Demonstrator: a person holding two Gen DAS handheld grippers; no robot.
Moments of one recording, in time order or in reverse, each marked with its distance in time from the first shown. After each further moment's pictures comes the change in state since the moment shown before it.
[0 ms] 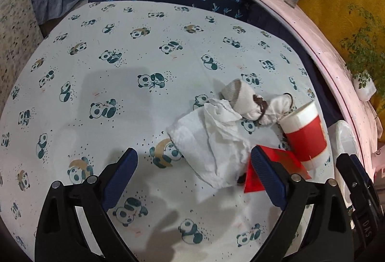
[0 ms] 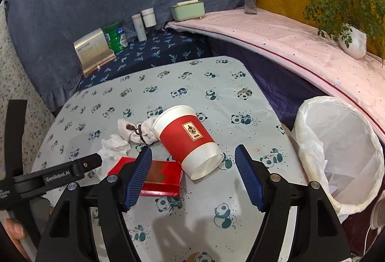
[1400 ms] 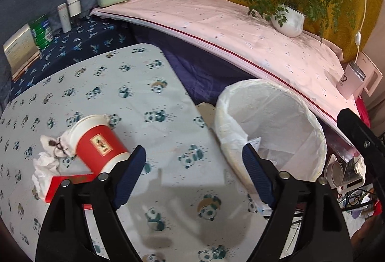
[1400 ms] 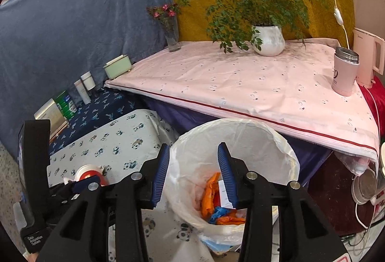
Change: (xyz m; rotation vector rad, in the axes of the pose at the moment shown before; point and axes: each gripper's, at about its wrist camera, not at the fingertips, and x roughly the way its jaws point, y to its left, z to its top) left arm -0.021 -0.259 -0.053 0.489 -0.103 -0.160; right arm -0.110 -0.181 -0.001 0.284 -0.231 -0.179
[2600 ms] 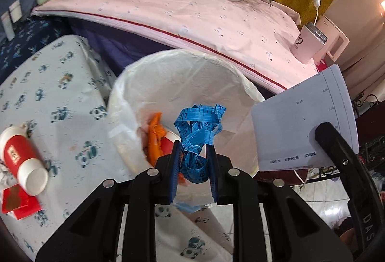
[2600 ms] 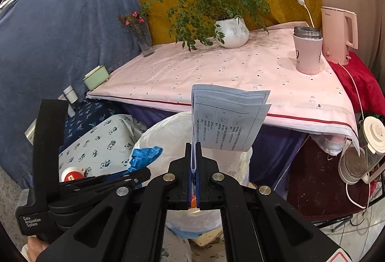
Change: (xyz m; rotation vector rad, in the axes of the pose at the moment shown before) left arm 0.043 -0.112 0.001 0.150 0.176 -0.265; right arm -0.021 -0.083 -0.015 0.138 -0.004 -0.090
